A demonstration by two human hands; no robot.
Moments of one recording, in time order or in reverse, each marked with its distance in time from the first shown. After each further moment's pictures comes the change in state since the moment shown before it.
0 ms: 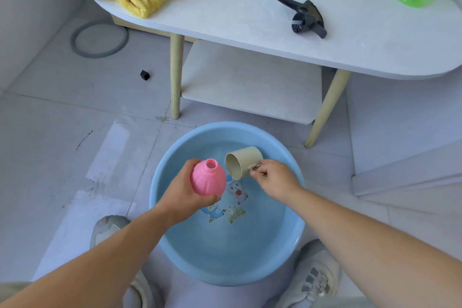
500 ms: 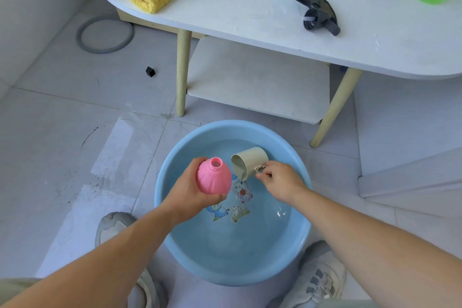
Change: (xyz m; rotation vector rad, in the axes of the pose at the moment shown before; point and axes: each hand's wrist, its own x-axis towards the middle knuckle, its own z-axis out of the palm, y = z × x) left_hand 0.001 -0.002 -0.001 -0.008 -0.008 -0.001; right_hand 0.002 -0.001 0.003 -0.054 -0.052 0.060
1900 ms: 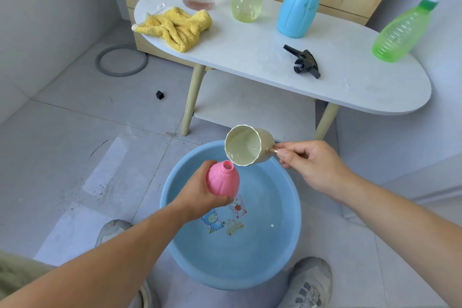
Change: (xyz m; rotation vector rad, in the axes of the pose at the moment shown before) left_hand -0.017 0.037 -0.004 -0.022 0.006 0.126; right_hand -0.104 -0.087 -0.149 0.466 0.124 -0.136
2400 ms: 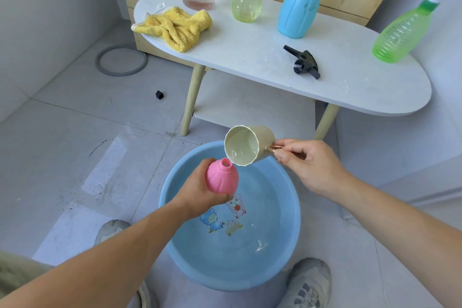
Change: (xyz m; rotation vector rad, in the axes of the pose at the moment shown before) left_hand 0.004 0.002 0.000 -0.010 0.017 -0.002; right_hand 0.001 -0.003 0.003 -0.029 0.020 -0.097
